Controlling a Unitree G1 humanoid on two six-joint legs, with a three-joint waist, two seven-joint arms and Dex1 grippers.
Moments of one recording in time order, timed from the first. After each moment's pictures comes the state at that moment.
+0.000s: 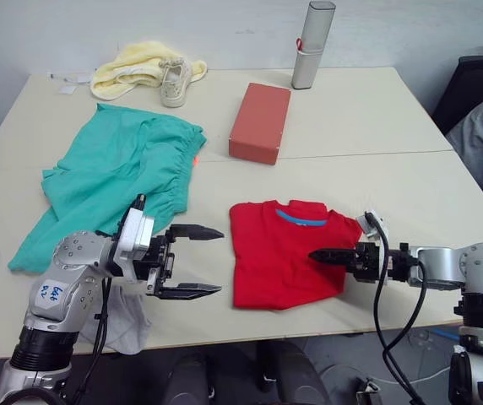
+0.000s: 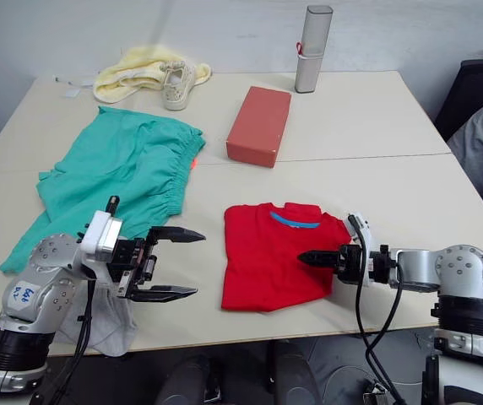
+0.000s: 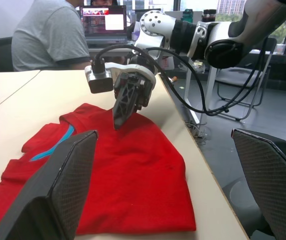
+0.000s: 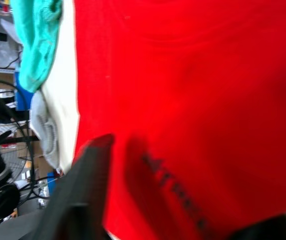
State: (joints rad) left arm -0.22 0.64 0.03 -0.24 -0.64 0.24 -1.27; right arm -0.42 -0.63 -0.28 0.16 1.22 1.57 0.33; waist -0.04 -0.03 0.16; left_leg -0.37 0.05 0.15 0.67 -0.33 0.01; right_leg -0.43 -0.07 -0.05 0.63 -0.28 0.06
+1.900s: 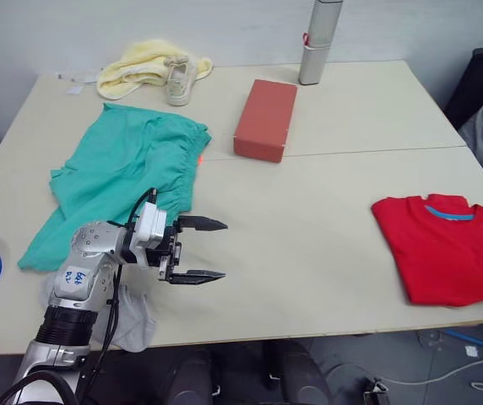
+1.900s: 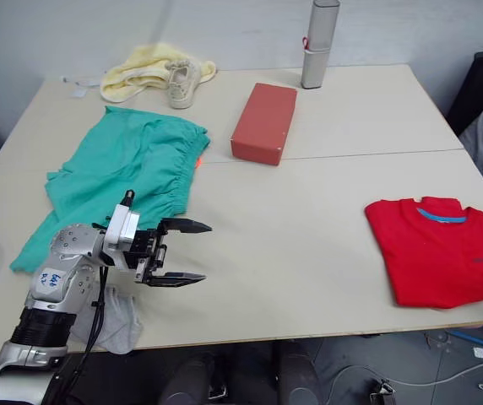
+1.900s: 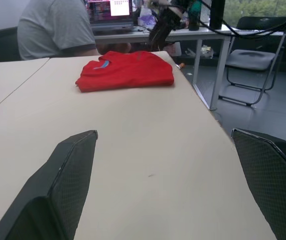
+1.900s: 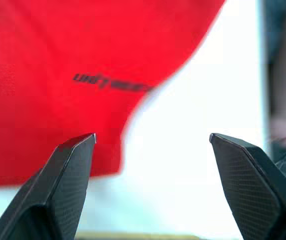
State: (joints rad) left arm -0.34 0.57 -0.01 -0.02 -0.53 0.10 -1.34; right arm -0.01 -1.26 -0.59 0.86 0.40 0.17 1.14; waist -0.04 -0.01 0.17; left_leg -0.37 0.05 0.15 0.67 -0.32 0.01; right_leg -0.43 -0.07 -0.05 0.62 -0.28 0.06
